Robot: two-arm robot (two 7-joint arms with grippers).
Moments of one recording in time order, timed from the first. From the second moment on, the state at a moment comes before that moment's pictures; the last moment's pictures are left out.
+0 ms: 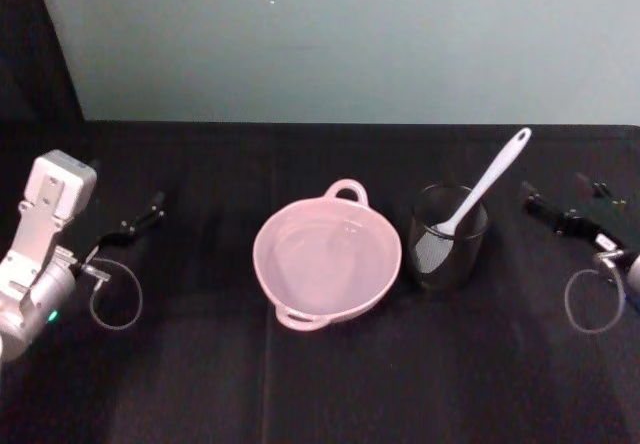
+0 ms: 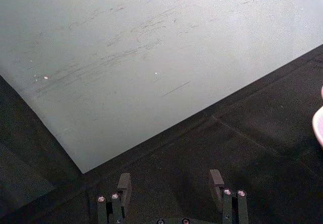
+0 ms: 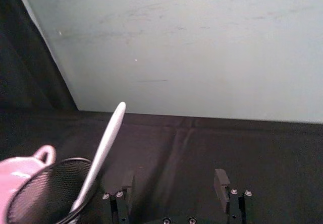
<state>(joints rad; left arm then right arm) -0.20 0.60 0.45 -1.41 -0.25 -0.12 0.03 0.21 0.60 -0.28 -1.36 0.69 0.03 0.27</state>
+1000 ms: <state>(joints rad) -0.20 0.60 0.45 -1.41 -0.25 -0.12 0.03 0.31 0.56 -0.40 -1.26 0.37 -0.02 0.17</state>
